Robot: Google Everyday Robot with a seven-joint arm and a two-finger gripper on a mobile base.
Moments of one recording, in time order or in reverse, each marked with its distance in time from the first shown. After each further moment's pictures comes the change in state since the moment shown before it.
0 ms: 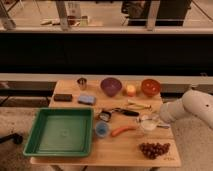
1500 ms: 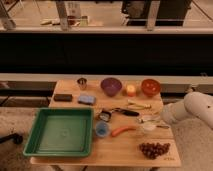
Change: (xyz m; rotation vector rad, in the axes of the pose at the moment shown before) arm 0.013 0.003 0.000 -0.003 0.018 0.023
